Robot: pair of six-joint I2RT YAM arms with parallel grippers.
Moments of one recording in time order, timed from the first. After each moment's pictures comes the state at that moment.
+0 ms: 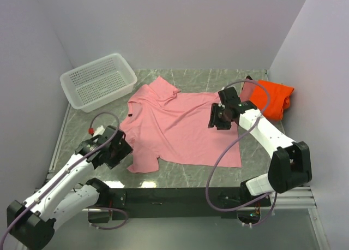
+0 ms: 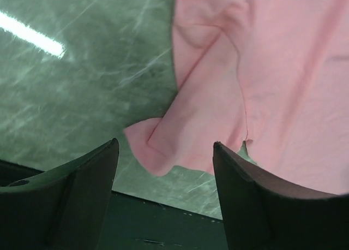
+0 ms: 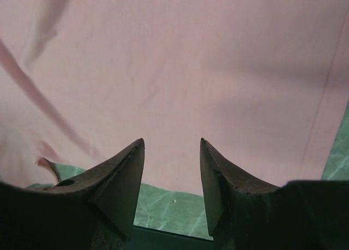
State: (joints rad) left arm -0.51 0.86 0.67 -0.92 -0.22 -1.16; right arm 0.32 1.44 1.09 -0.73 -0.05 0.47
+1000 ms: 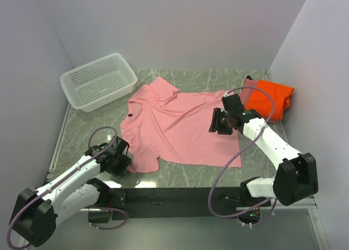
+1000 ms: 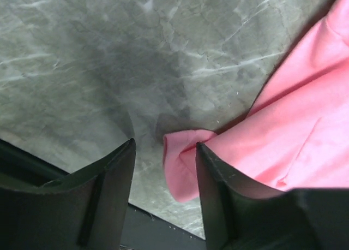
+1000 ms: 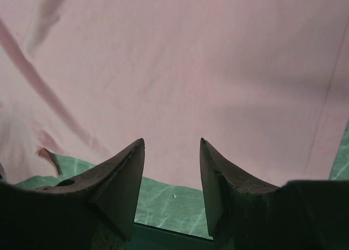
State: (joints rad) left arm -0.52 0.88 0.45 -0.88 -0.13 -1.60; right arm 0.32 1.30 0.95 -0.67 -0.07 0.48
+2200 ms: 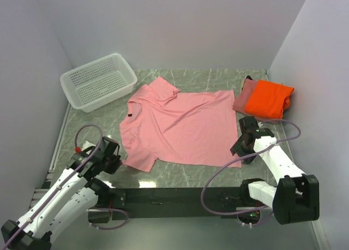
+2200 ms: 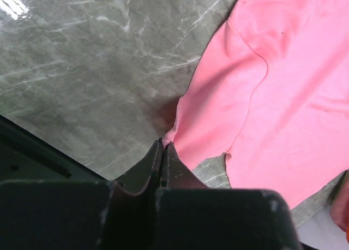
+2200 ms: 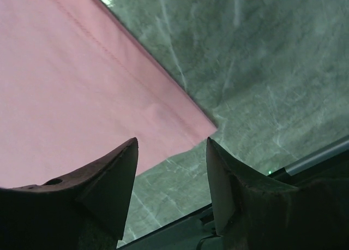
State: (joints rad) left arm -0.52 0.63 0.57 -1.09 -0.26 -1.59; right arm 0.09 1.10 0.64 -0.91 0.18 0.83
